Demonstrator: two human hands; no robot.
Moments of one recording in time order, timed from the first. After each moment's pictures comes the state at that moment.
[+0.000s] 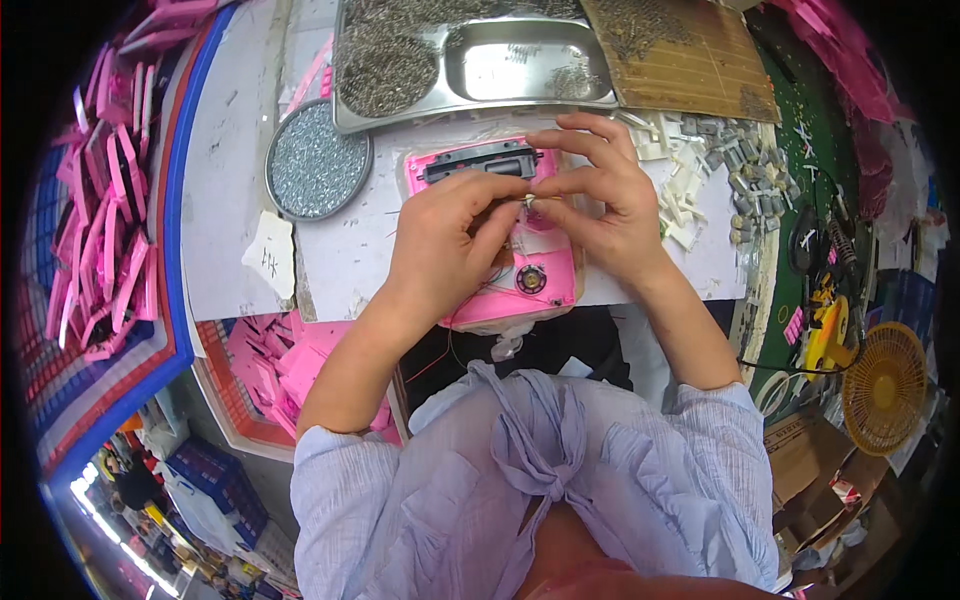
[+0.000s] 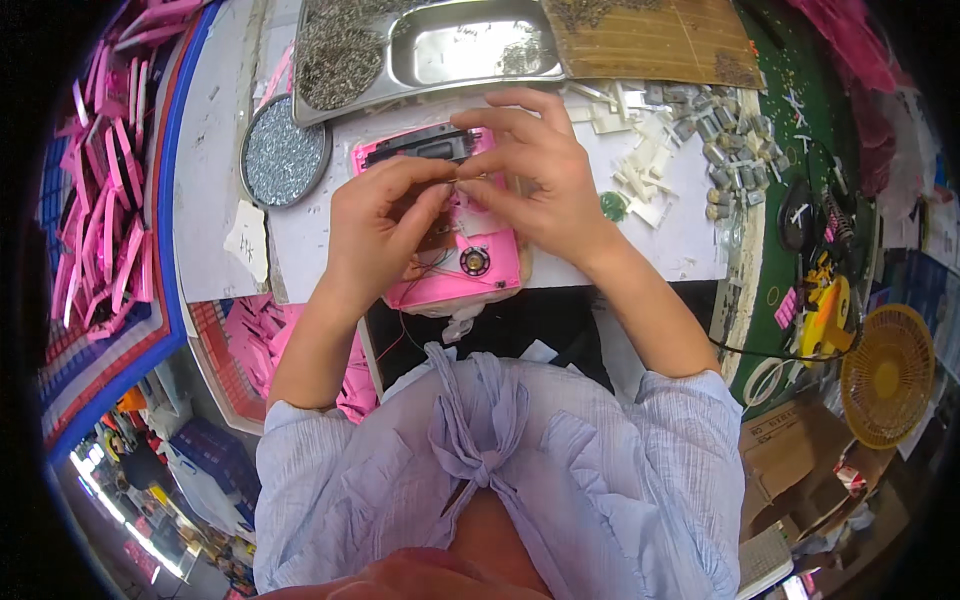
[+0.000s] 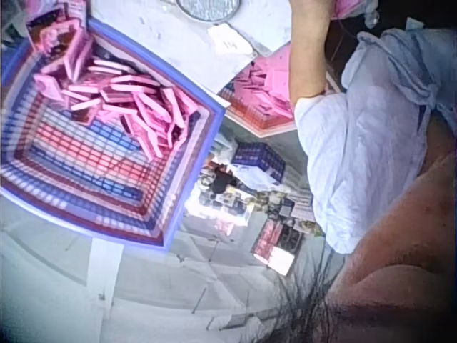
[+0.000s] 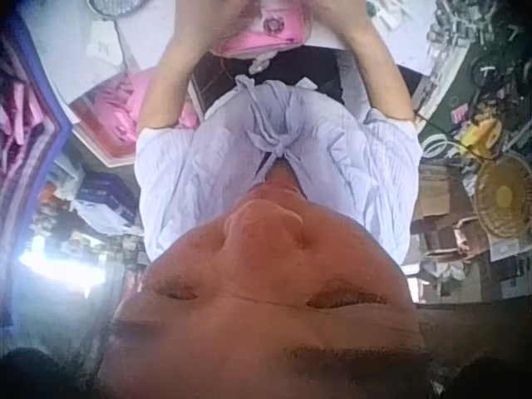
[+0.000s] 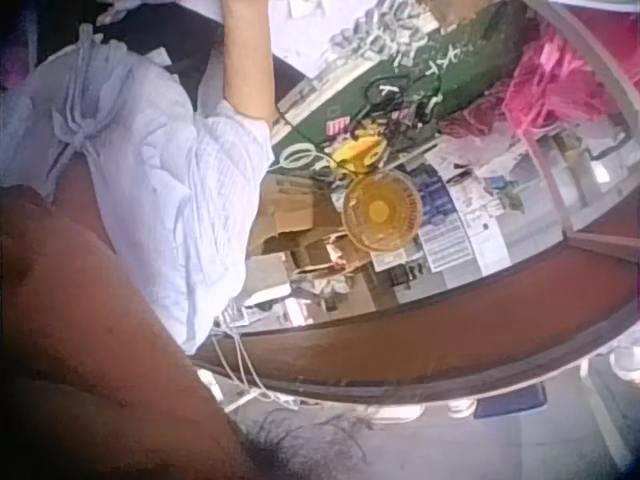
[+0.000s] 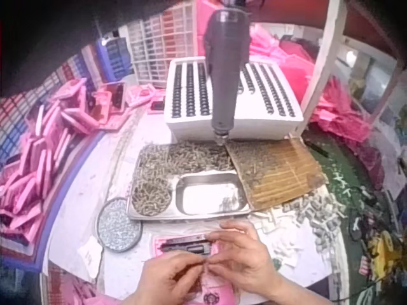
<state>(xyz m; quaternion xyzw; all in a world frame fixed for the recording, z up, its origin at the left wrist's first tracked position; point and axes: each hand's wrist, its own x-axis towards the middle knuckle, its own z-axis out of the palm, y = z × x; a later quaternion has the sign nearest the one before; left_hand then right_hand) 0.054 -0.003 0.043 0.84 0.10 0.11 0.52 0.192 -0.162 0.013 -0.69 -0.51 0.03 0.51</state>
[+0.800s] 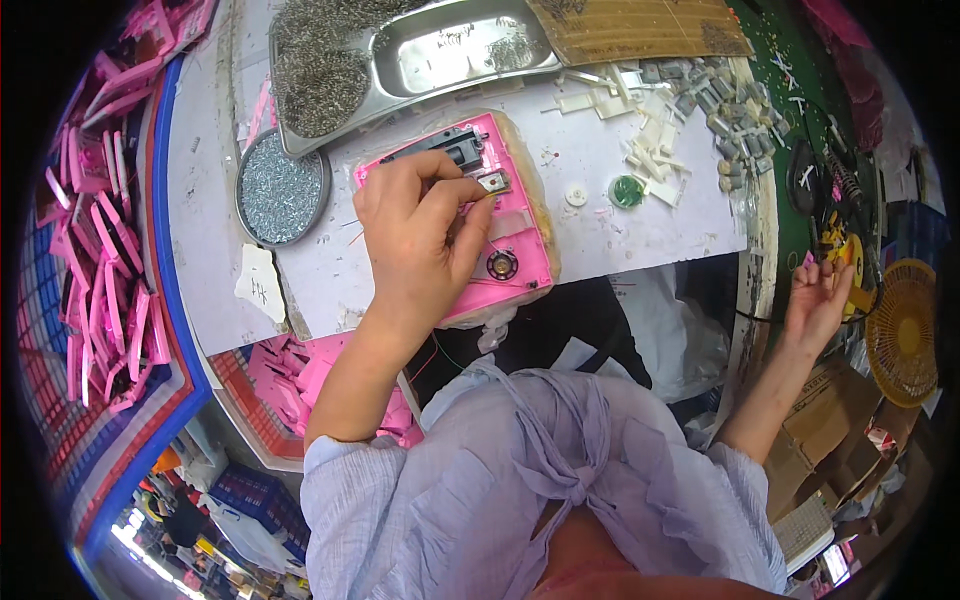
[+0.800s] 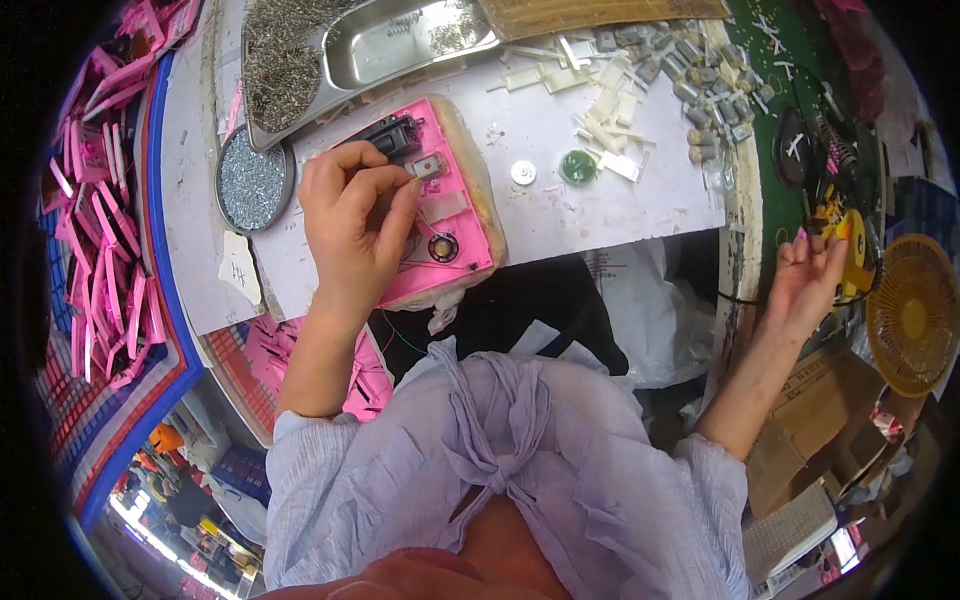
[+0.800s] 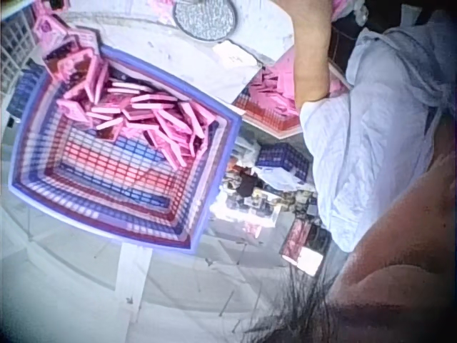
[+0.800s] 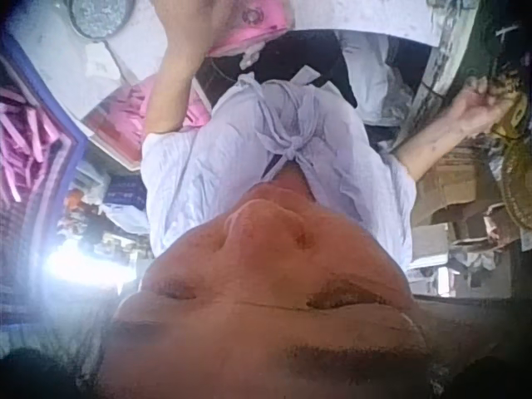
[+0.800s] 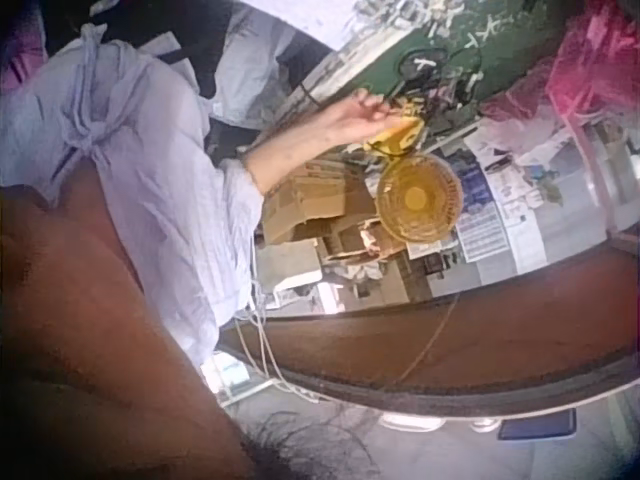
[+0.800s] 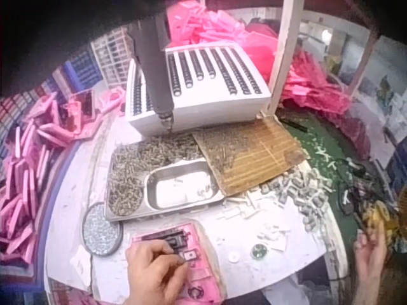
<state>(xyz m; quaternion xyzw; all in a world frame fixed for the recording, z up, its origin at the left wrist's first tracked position) 0.060 -0.017 0.033 0.92 0.03 0.25 0.29 0.196 -0.489 0.034 -0.55 0.16 -0.08 0.82</state>
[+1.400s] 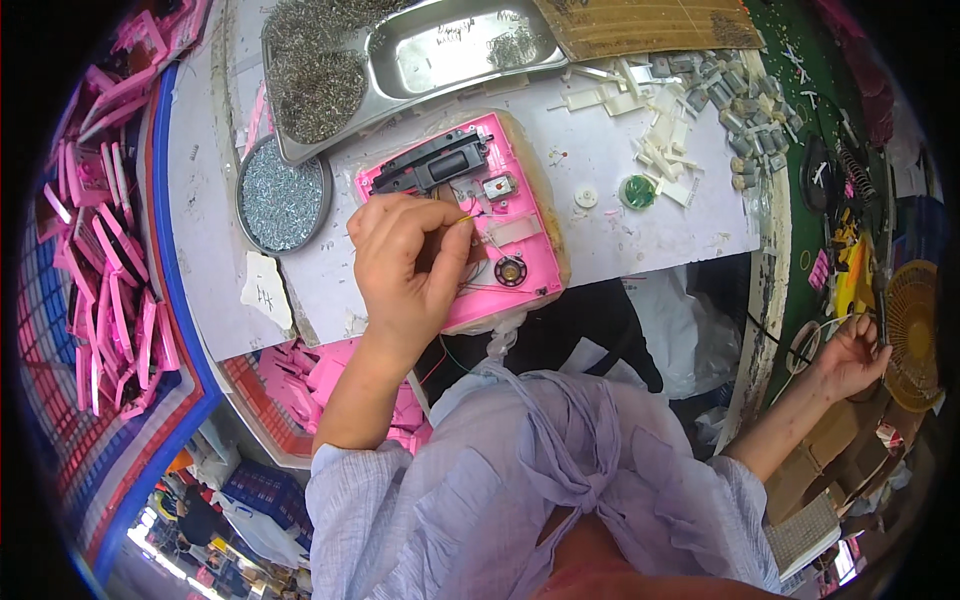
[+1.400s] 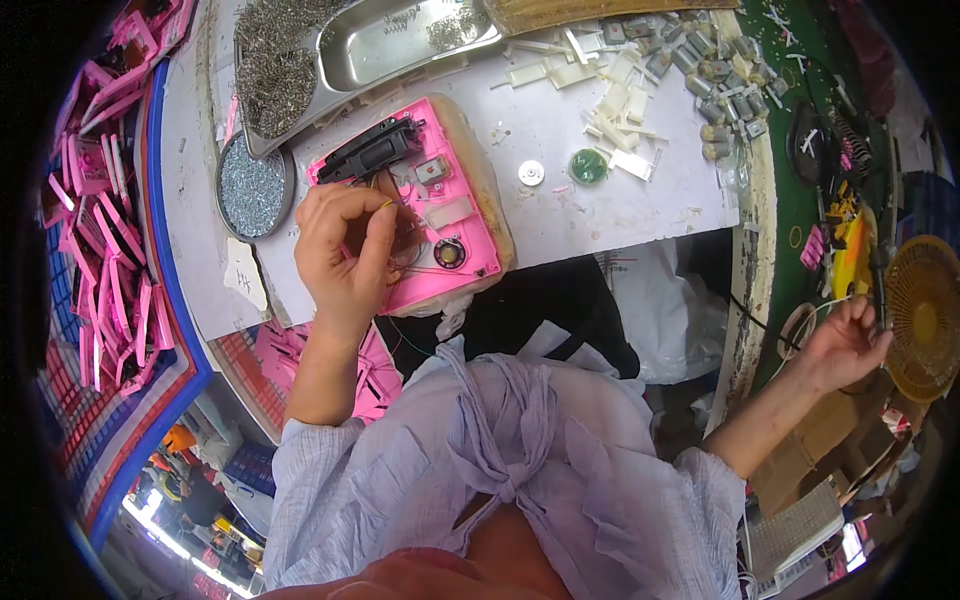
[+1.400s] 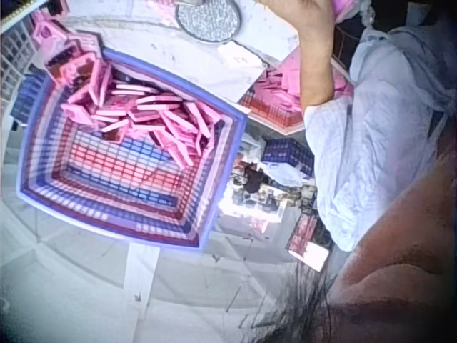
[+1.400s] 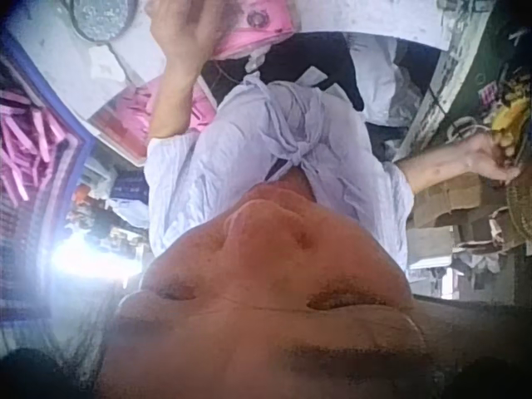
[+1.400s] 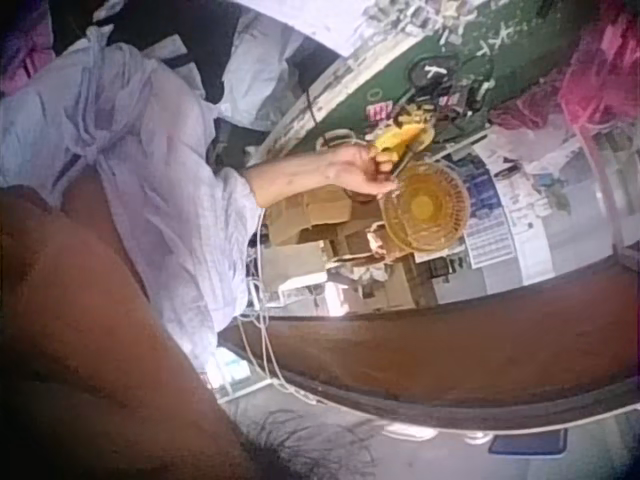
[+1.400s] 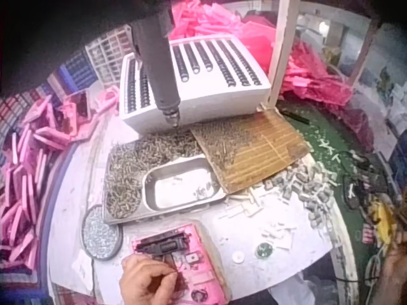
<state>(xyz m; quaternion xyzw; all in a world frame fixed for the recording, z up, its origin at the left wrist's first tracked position) 0.040 -0.006 0.019 0.90 0.04 0.24 0.37 0.168 -0.616 0.047 -0.49 -0.02 -0.13 0.86</state>
